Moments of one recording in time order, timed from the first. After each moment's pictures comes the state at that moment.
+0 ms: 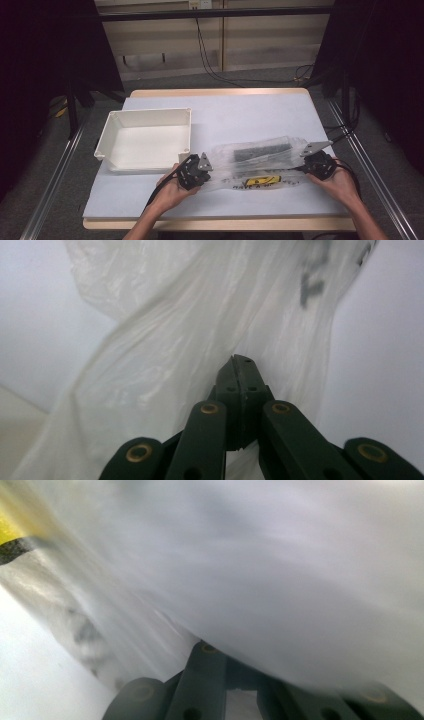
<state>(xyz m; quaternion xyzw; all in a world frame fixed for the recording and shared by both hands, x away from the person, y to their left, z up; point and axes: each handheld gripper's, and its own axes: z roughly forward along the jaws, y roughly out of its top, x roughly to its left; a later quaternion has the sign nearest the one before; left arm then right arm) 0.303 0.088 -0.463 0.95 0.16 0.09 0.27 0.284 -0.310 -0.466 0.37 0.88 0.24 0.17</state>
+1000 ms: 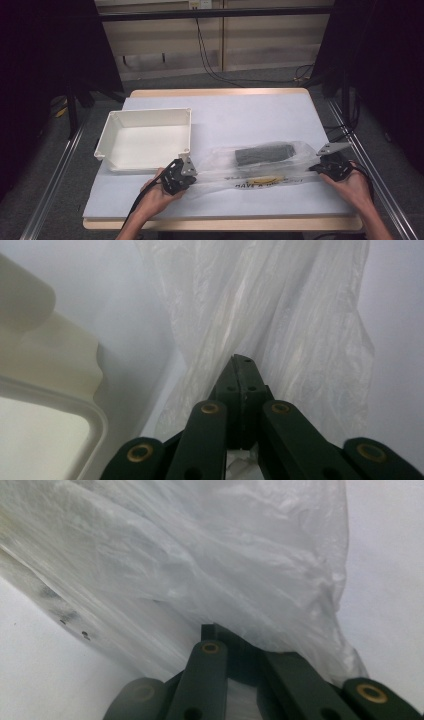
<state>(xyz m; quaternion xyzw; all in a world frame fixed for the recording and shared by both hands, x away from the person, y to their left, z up) 0.295 0.128 -0.463 0.94 0.18 0.11 0.26 0.273 -0.346 -0.468 0.43 0.85 0.25 0.17</state>
